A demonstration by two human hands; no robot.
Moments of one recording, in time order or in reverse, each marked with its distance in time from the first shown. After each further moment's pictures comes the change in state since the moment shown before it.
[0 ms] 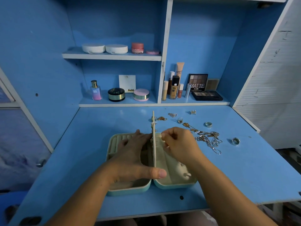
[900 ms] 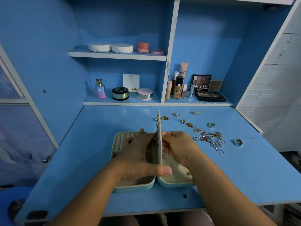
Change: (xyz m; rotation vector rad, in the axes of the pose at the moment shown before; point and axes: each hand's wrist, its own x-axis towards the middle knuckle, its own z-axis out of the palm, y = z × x) left_hand 0.009 -0.015 0.006 0.024 0.044 0.032; right_hand 0.003 -0.011 0.017 0.517 -0.159 0.330
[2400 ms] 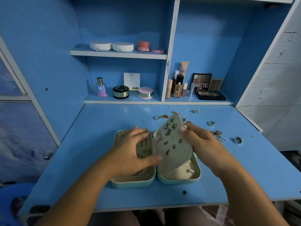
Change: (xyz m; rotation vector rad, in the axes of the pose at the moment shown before) left_hand 0.002 -0.031 -0.004 0.135 0.183 0.055; right_hand -0.067 -0.021 -0.042 -0.306 -0.137 -0.353
